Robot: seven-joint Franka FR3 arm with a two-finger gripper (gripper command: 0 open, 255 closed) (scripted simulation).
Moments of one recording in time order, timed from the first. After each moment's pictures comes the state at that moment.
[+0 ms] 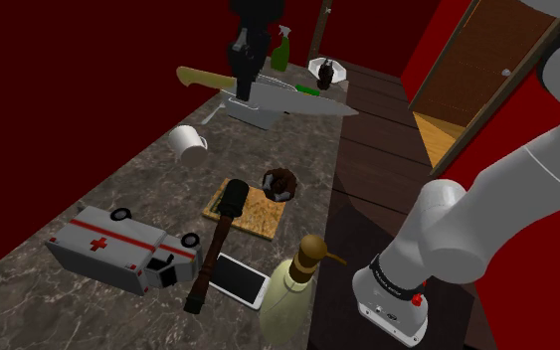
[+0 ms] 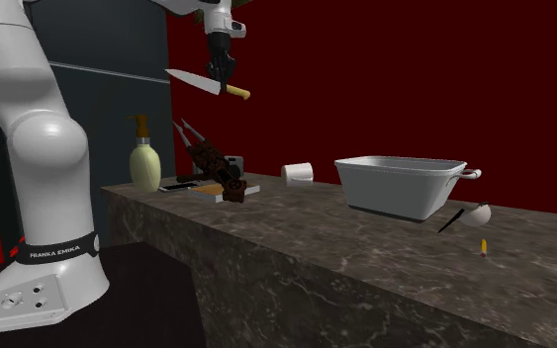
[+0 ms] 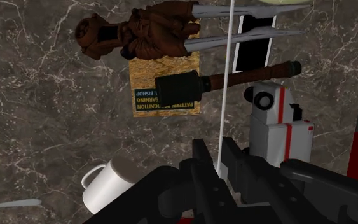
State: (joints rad) arm 0.34 -0.27 0.18 -1.78 0.04 1.53 0.03
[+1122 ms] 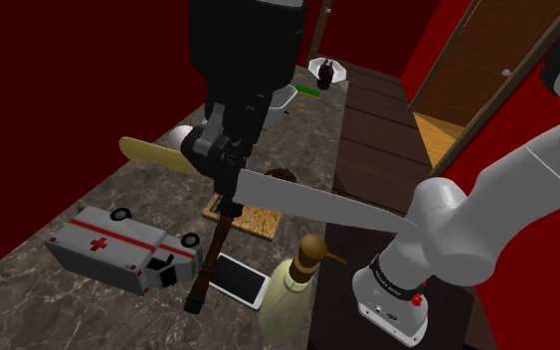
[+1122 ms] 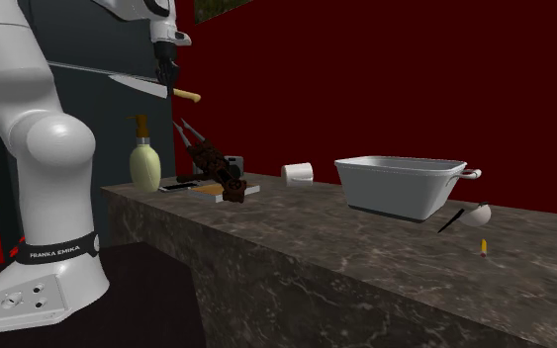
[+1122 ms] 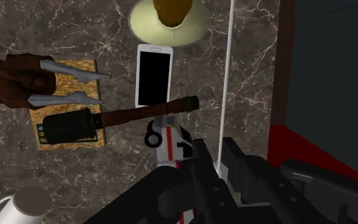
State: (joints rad) arm 0.48 -0.29 0.46 -1.77 0.12 1.52 0.44
